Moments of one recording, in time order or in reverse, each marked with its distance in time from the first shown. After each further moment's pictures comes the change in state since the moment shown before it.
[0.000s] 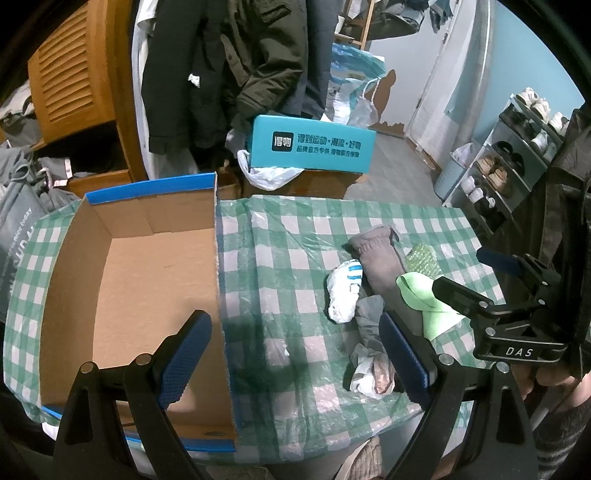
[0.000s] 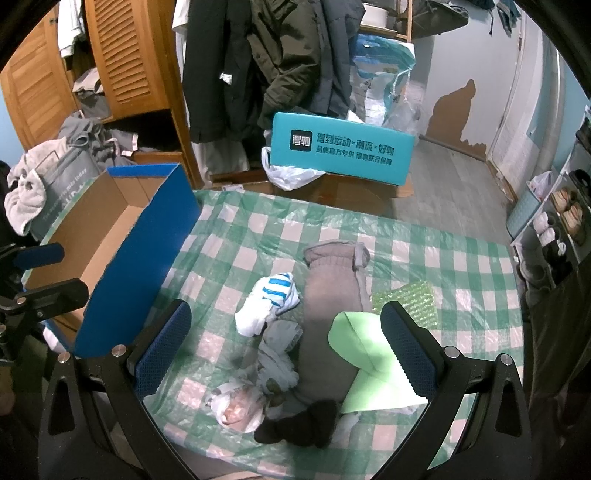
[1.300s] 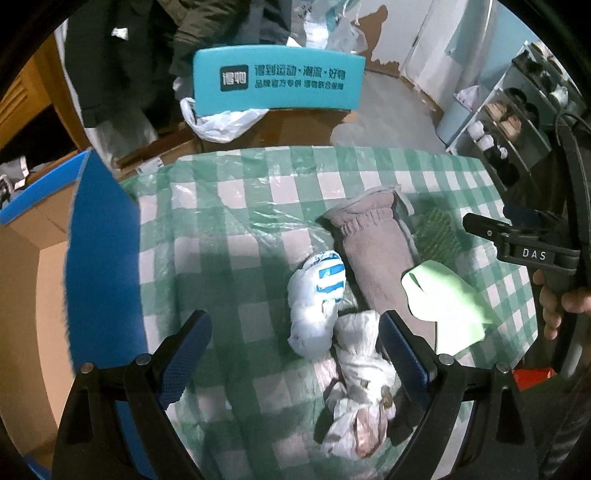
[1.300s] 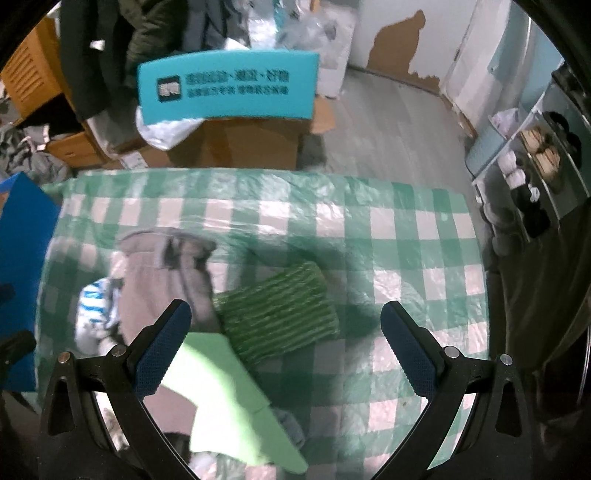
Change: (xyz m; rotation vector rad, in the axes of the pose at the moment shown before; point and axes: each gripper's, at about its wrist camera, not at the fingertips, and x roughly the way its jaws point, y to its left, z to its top) left arm 0.140 -0.054 0.044 0.072 0.267 -0.006; right arm 0.095 -0.165 0.002 0.147 0.261 -0.161
